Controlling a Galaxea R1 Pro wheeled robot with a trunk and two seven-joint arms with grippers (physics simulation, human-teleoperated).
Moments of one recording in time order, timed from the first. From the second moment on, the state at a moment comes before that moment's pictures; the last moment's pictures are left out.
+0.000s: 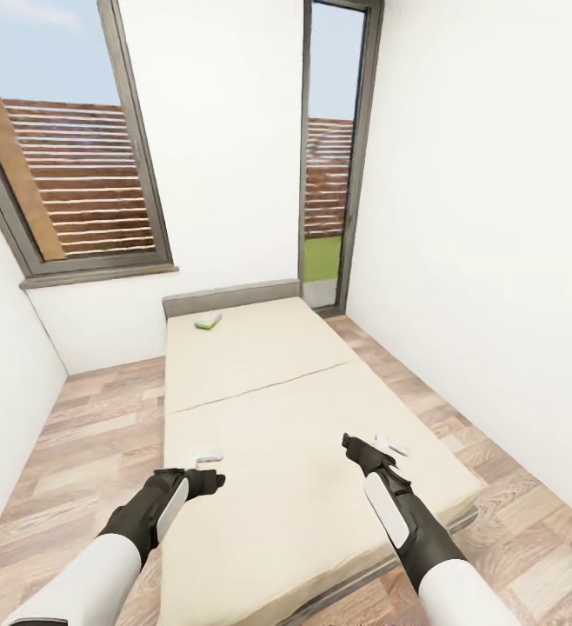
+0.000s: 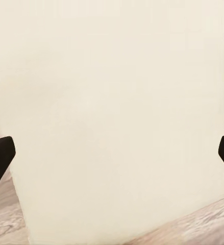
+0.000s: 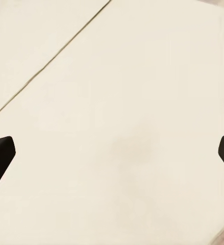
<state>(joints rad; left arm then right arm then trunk) -0.68 -0.03 -0.01 -0.55 0.09 0.48 0.00 -0.57 0.09 0.11 -0.82 -0.54 0.15 -0.33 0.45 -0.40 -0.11</state>
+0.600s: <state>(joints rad) -0.68 -0.03 -0.01 -0.55 0.09 0.47 0.00 -0.57 0.09 0.11 -0.82 -0.54 0.15 -0.33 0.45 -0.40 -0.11</state>
